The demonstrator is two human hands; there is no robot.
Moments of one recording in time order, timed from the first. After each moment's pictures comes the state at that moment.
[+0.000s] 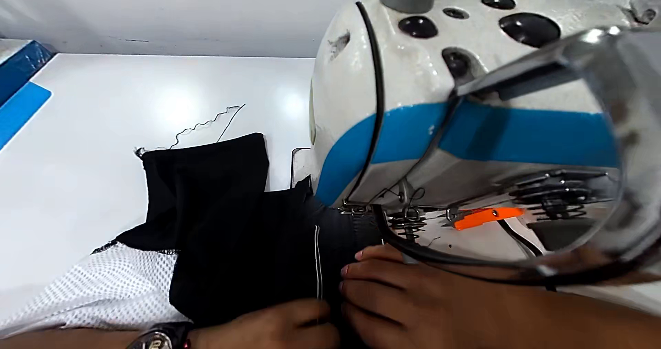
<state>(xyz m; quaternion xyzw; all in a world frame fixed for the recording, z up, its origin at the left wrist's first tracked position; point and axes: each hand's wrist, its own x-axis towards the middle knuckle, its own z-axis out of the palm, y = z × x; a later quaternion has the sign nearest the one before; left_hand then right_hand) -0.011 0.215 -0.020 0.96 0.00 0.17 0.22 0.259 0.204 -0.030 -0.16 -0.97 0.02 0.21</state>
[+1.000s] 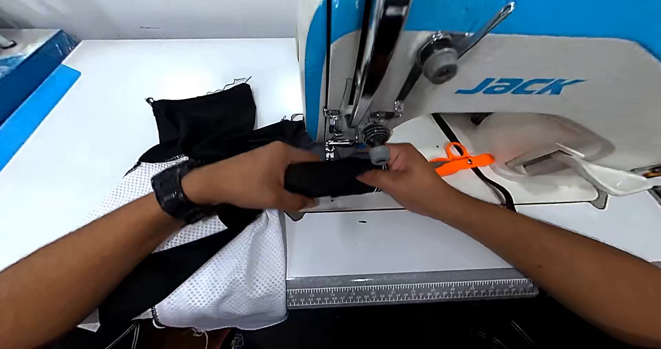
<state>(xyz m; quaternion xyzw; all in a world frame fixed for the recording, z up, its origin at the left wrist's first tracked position) -0.007 0.298 0.004 0.91 0.19 0.12 0.35 0.258 0.229 -0.023 -0.39 -0.70 0.41 0.43</state>
